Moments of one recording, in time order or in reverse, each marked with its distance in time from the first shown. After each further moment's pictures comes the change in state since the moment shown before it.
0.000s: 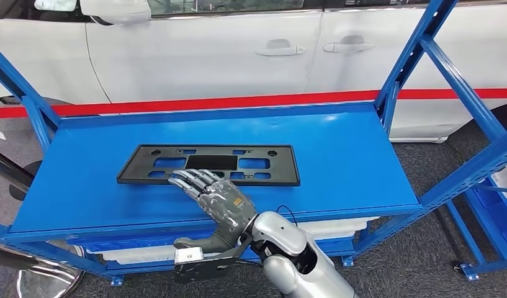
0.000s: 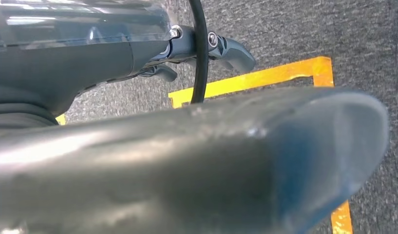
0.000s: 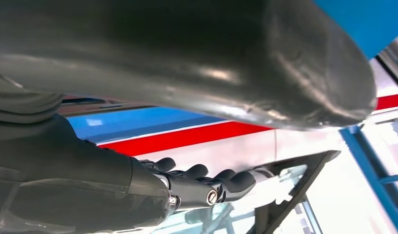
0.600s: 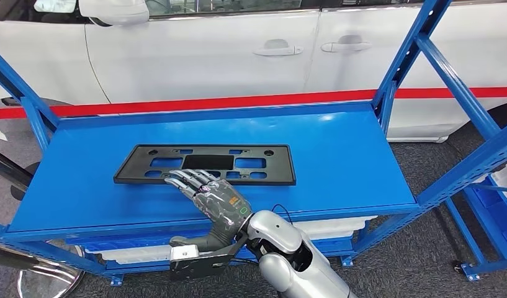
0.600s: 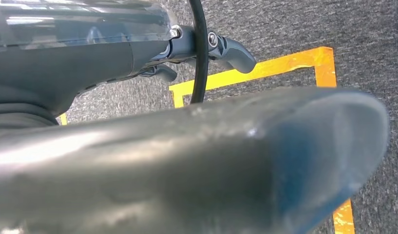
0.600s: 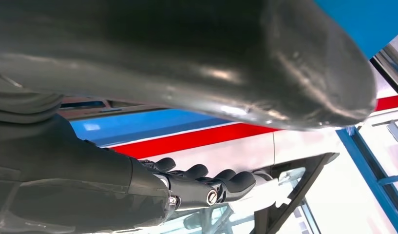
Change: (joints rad) left arm 0.001 0.000 0.002 0.000 -0.001 0.007 0.000; right arm -0.014 0.015 0.008 0.034 -0.015 -0.003 0.006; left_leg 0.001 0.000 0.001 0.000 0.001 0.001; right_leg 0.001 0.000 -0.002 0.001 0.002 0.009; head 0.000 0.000
